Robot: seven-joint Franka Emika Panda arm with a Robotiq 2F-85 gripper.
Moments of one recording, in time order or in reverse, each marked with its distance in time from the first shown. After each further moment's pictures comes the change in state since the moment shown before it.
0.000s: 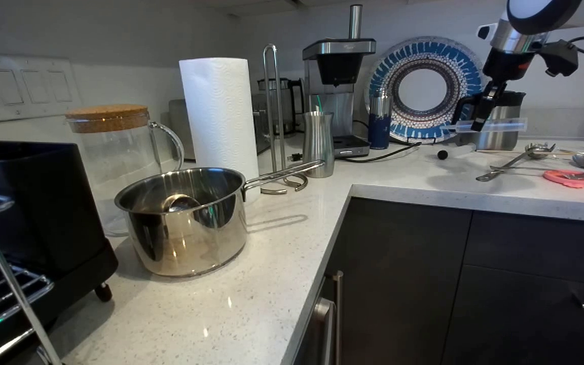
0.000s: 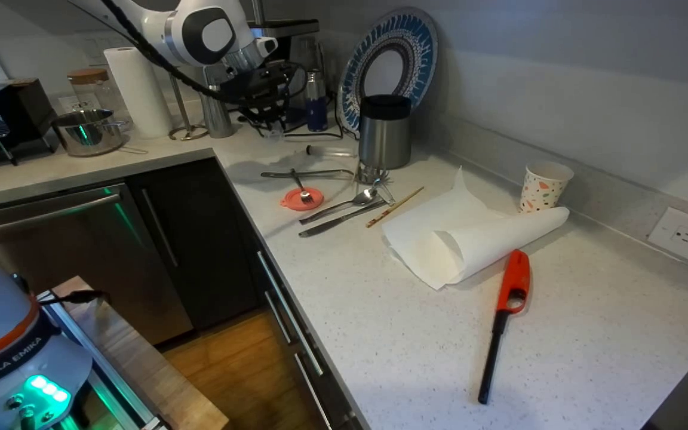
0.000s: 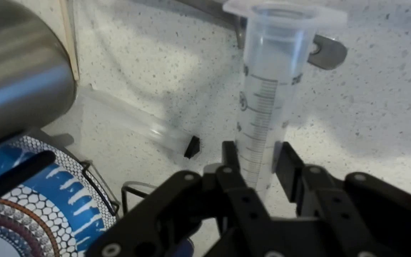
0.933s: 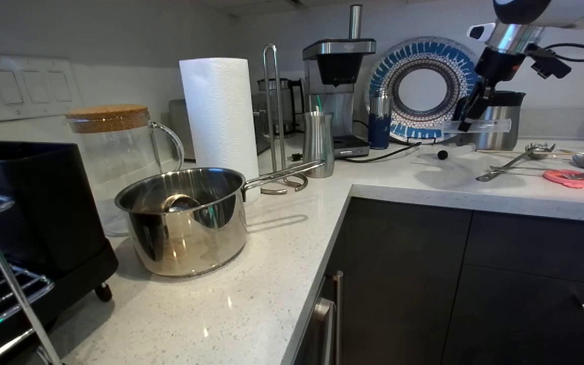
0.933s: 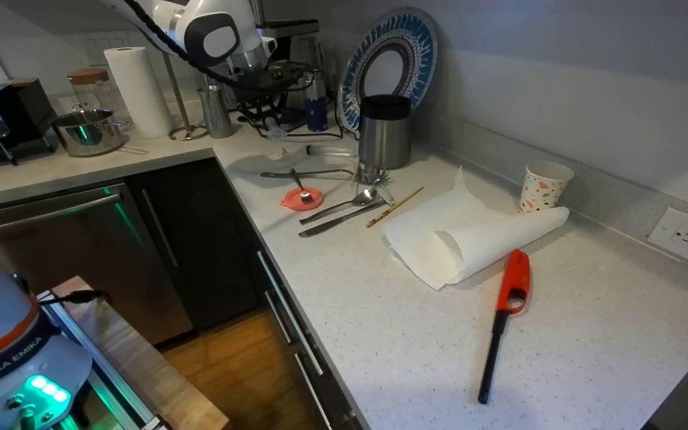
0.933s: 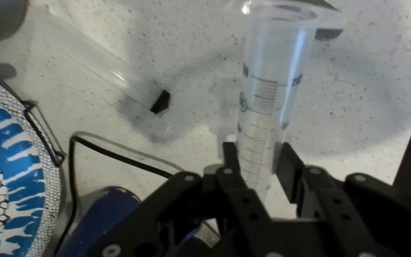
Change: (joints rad) arm -0.002 0.038 0.018 0.048 0.270 -0.025 -0.406
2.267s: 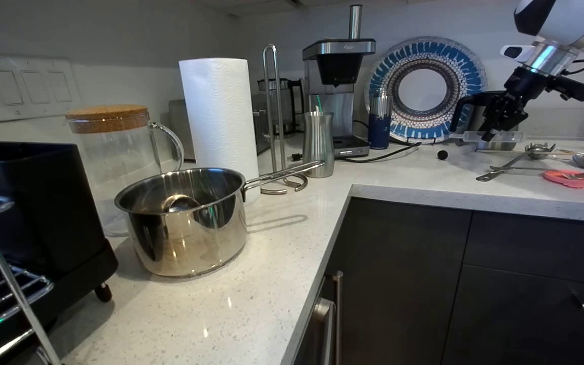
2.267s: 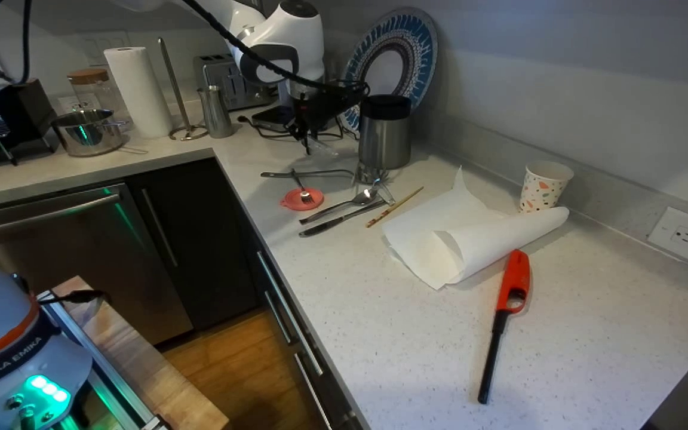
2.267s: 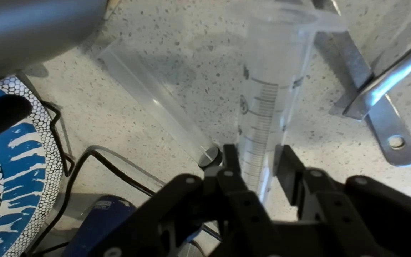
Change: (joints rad) arm -0.178 0.199 -0.031 0.192 0.342 -0.118 -0.765
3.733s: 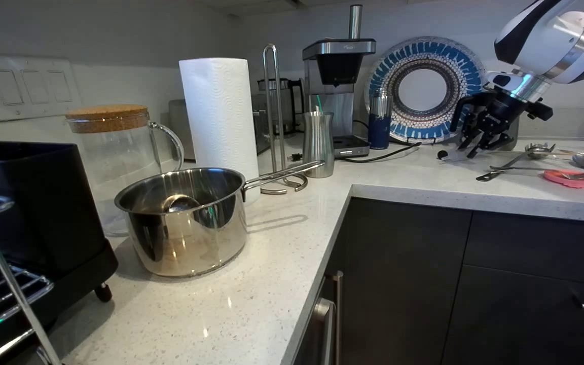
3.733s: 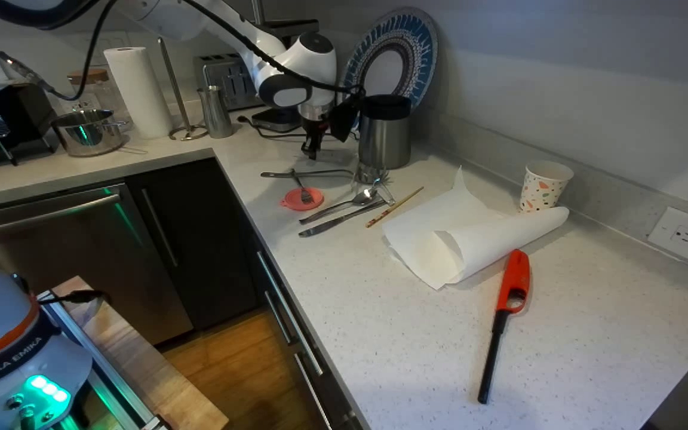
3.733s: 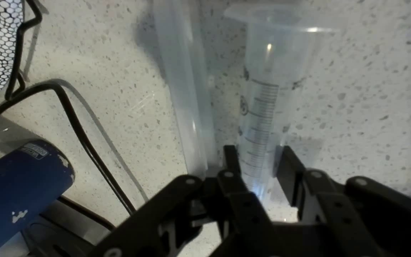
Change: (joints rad) arm -0.081 0.178 0.111 0.117 0.036 0.037 -0.576
